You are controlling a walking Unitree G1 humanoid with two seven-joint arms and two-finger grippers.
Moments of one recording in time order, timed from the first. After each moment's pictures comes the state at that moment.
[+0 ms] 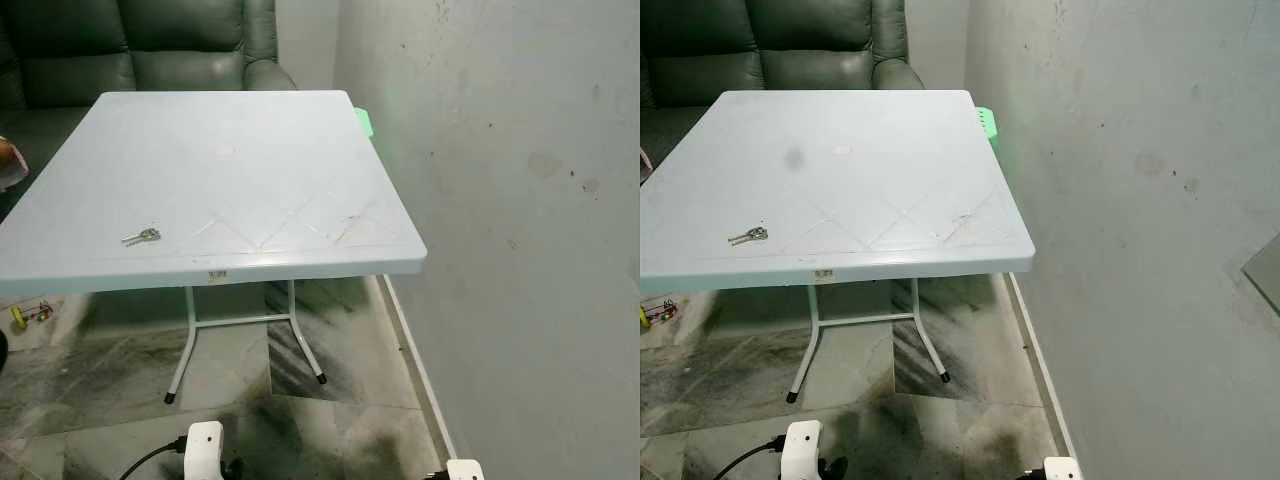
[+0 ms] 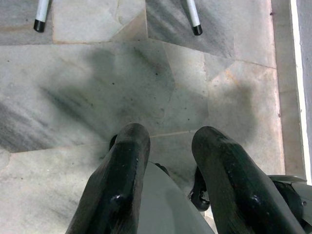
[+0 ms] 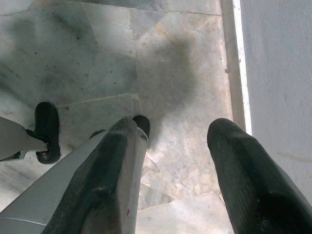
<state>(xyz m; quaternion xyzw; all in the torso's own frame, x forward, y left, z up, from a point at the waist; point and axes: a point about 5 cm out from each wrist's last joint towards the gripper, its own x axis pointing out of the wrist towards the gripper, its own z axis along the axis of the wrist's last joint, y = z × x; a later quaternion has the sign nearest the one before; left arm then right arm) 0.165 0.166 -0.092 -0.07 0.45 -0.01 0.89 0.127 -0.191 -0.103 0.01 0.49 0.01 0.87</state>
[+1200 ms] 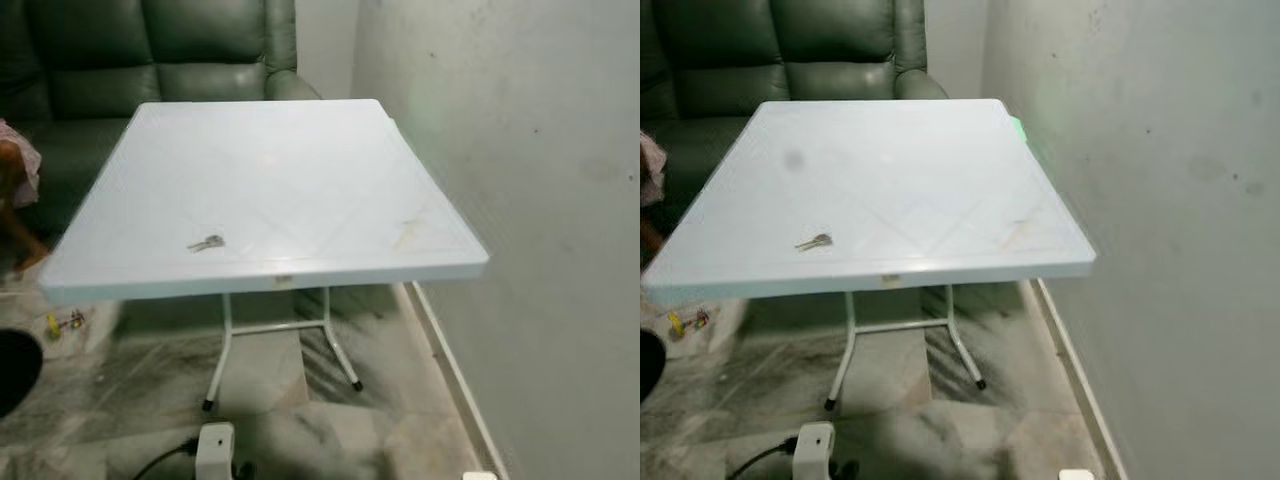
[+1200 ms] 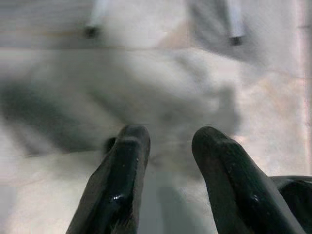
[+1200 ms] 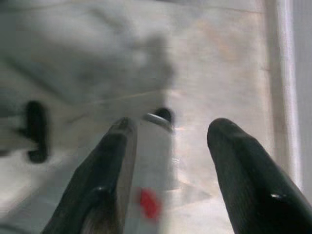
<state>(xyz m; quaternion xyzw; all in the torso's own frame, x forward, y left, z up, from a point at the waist) 0.161 0.166 -0.094 -0.08 0.46 -0.01 0.88 0.121 -0.190 -0.105 0.02 0.49 0.00 0.87</state>
